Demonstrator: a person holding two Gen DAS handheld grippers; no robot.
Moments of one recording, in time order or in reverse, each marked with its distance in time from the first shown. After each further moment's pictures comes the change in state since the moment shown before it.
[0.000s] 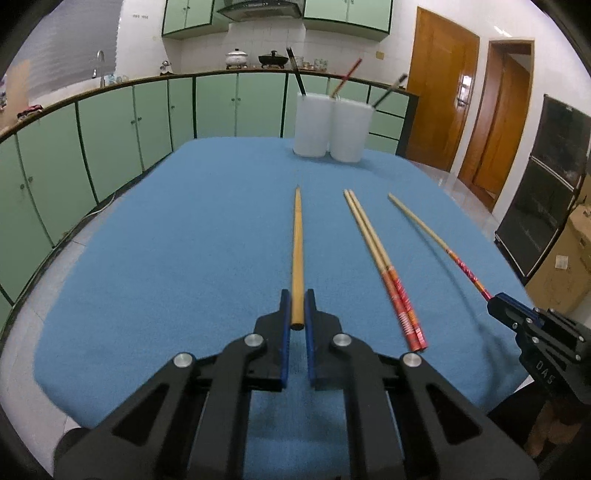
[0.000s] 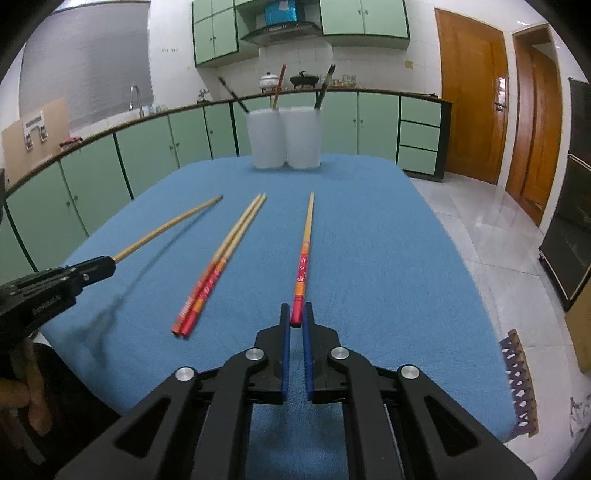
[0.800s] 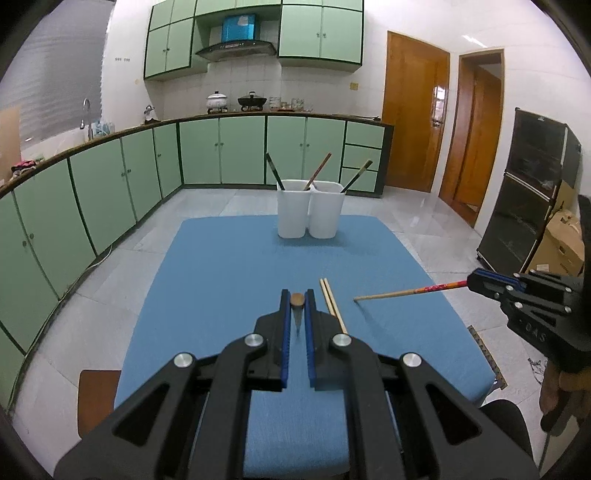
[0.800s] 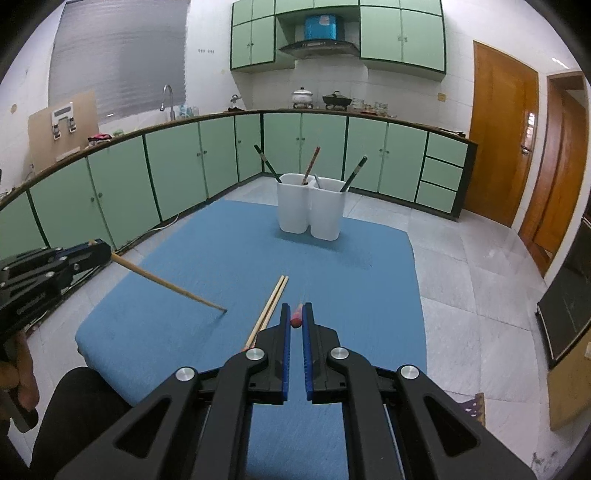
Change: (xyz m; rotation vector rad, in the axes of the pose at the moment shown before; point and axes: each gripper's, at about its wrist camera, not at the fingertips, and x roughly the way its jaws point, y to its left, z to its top) left arm -0.093 -0.013 0.090 0.087 -0.112 -0.048; right arm -0.067 0.016 0.115 -0.147 -0.009 0.050
